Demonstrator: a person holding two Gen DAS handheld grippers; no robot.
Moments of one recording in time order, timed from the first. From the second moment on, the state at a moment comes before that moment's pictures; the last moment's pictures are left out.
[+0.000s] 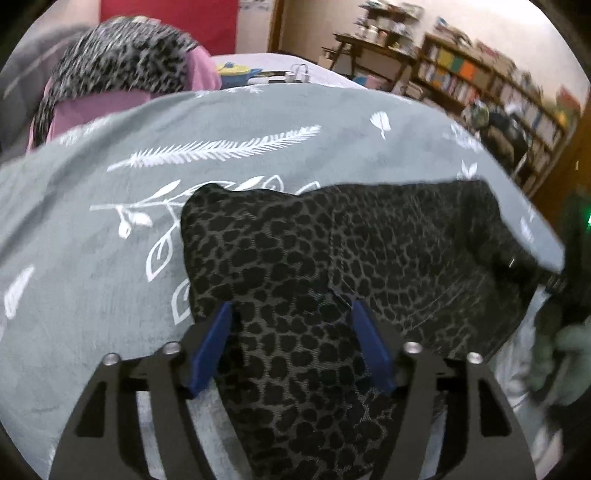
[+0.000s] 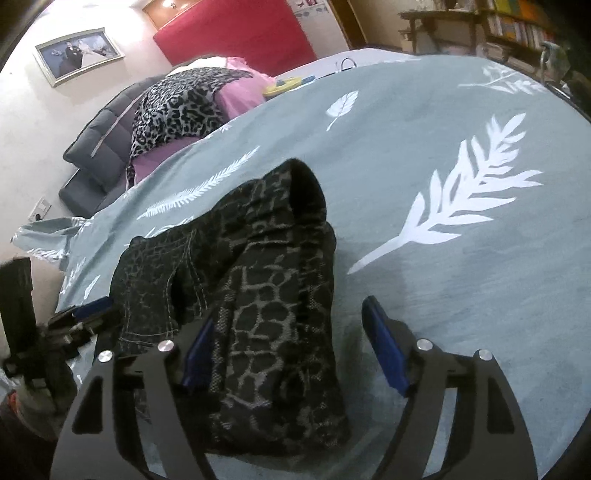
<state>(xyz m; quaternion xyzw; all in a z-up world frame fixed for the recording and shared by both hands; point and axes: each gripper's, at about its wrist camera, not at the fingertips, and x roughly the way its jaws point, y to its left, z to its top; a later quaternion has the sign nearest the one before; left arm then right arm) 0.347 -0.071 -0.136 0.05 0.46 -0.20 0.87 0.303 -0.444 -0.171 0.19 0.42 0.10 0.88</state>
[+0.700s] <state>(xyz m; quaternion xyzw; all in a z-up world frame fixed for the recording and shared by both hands) 0.345 -0.088 -0.144 0.09 0.45 -0.17 0.87 0.300 -0.421 -0.172 0.05 0.43 0.00 0.90</state>
